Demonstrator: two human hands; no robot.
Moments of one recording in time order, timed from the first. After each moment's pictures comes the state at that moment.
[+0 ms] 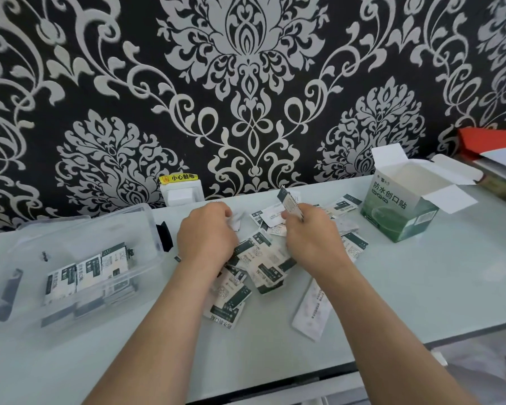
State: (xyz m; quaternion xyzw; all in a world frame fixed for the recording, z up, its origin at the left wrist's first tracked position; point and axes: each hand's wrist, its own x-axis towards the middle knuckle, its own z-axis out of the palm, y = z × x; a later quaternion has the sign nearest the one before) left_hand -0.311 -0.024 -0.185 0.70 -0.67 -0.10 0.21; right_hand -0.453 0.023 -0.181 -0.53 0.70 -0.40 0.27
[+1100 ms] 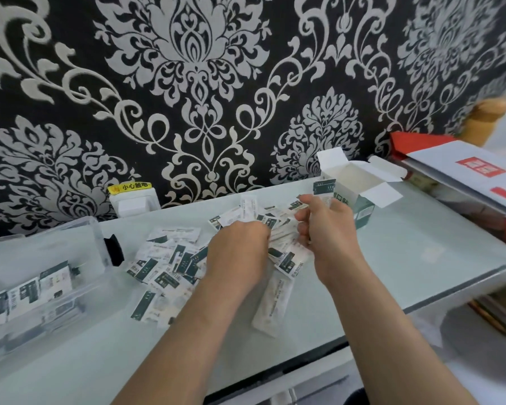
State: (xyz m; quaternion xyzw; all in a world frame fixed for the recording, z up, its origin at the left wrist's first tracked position) left_hand -0.387 0.015 -0.188 0.51 -0.84 -0.04 0.16; right_hand -0.504 0.043 -0.165 -0.19 0.61 -0.66 0.39
